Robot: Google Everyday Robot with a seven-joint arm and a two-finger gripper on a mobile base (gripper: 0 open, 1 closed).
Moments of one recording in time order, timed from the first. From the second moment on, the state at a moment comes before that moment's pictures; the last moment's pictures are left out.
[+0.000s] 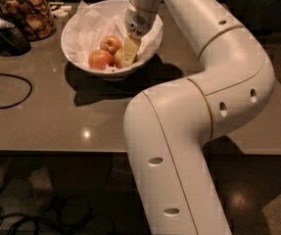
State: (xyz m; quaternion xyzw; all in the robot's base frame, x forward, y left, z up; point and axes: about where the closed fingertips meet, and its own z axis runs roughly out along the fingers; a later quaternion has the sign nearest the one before) arm 0.709 0.022 0.874 -0.65 0.74 0.12 0.11
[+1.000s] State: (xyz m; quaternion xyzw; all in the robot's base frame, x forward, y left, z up) arm 0.710 0.020 0.860 -0.65 0.74 0.13 0.09
